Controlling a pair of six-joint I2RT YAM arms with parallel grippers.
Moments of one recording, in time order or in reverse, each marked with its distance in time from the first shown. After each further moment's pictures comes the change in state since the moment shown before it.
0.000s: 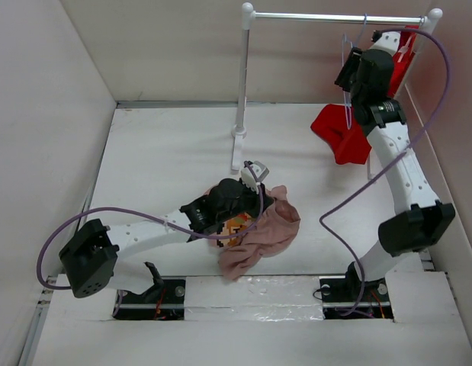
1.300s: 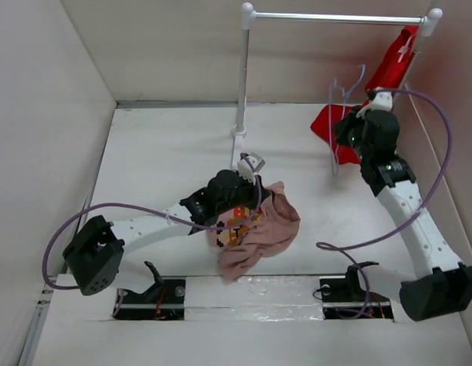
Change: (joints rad) left arm 0.065 0.026 0.013 0.002 0.045 -0.001; right arm -0.018 -0.381 -0.547 0.081 -0.298 0.066
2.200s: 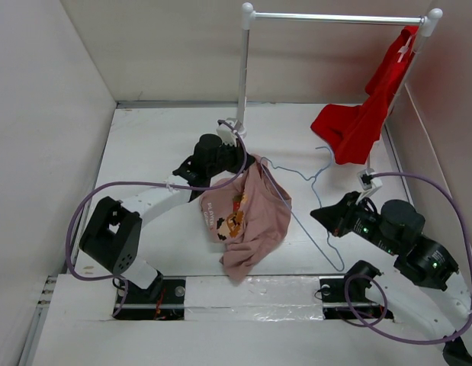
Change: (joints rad) left arm 0.332 0.189 0.206 -0.015 0.187 -0.084; right arm 0.552 -0.766 -0.378 -0.444 -0.175 0.289
